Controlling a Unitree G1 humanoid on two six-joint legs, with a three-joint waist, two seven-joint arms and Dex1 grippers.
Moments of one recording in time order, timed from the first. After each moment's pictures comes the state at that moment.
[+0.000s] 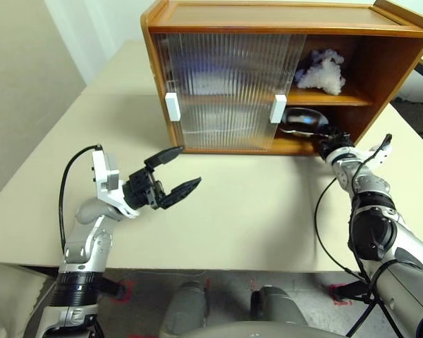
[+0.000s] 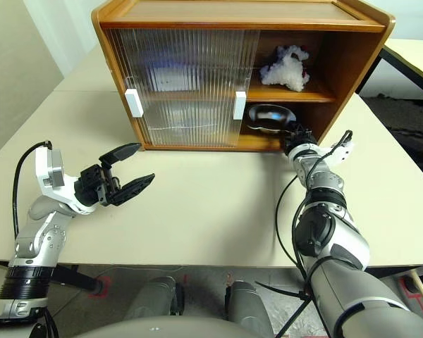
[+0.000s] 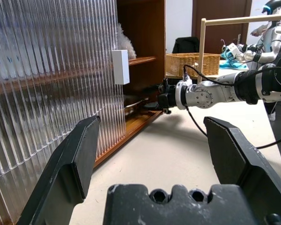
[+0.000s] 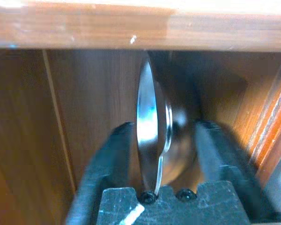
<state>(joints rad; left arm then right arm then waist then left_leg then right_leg) -0.12 0.43 0.10 -0.03 -0.60 -0.04 -1.10 -0.82 -0.27 -0.85 1.07 0.93 0.33 0.23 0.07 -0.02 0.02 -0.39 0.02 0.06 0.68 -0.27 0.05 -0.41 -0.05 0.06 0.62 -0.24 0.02</state>
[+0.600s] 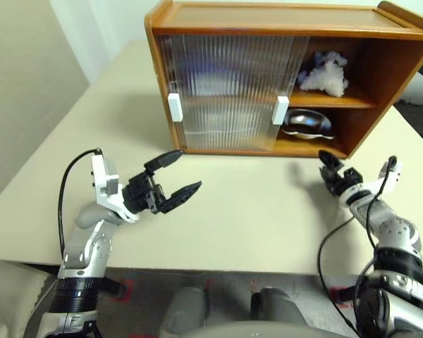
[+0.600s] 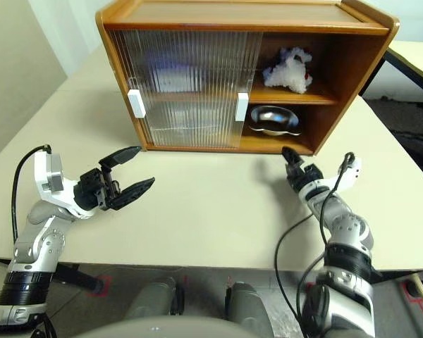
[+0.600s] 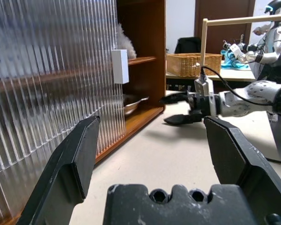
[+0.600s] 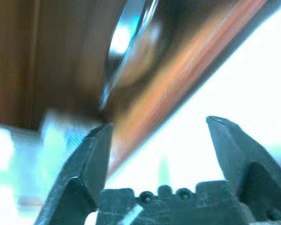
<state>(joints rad) -0.09 0.43 0.10 -0.06 -0.60 -0.04 -1.10 -0.22 -0.24 -0.49 0.25 0.83 0.63 0.36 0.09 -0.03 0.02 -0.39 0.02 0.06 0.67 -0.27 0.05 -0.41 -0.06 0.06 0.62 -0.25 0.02</state>
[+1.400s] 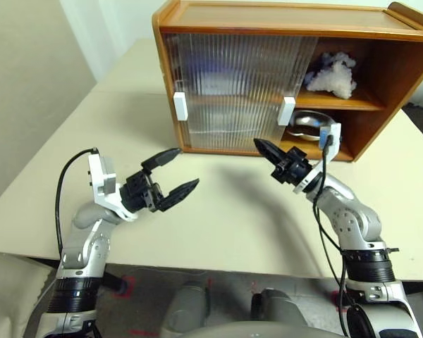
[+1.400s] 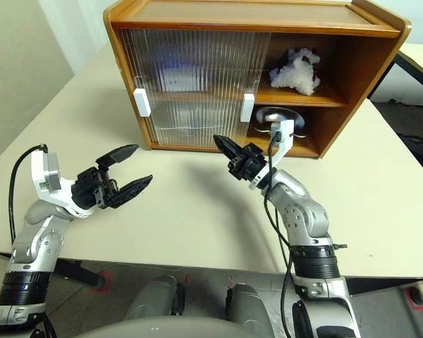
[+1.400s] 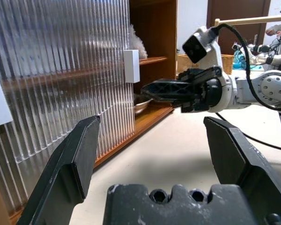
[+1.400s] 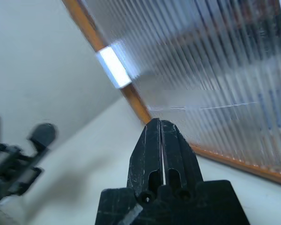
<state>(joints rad) -0.10 0.42 0.11 -0.06 -0.60 -0.04 -1.09 -0.30 -0.18 -0.07 -0.05 0.59 0.42 0.60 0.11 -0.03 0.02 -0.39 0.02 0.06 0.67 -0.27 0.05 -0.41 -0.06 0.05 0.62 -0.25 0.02</state>
